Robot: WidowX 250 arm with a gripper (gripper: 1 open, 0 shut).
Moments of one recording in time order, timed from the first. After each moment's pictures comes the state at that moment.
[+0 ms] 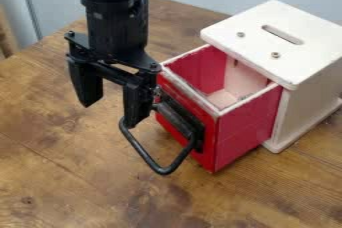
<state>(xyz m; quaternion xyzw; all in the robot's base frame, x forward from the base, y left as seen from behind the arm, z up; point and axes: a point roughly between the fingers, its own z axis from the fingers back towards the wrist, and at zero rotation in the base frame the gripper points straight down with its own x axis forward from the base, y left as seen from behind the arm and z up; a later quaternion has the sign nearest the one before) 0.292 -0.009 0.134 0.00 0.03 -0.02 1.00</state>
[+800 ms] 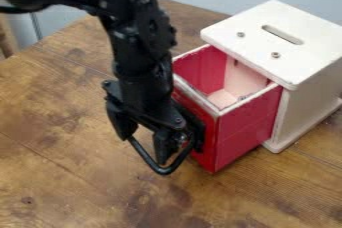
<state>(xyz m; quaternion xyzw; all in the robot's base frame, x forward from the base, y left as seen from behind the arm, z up) 0.313 -0.031 0.076 0.00 -0.05 -0.06 1.00</state>
